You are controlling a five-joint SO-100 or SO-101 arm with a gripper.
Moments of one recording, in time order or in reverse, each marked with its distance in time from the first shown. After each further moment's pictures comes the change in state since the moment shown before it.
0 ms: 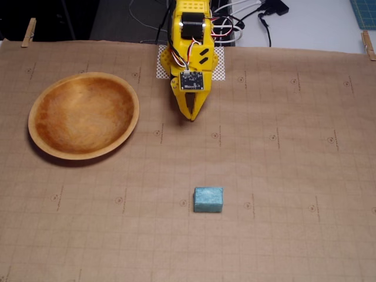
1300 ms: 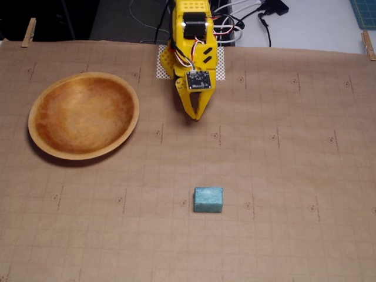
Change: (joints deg) arm -4.0 -0.3 -3.7 0.0 0.0
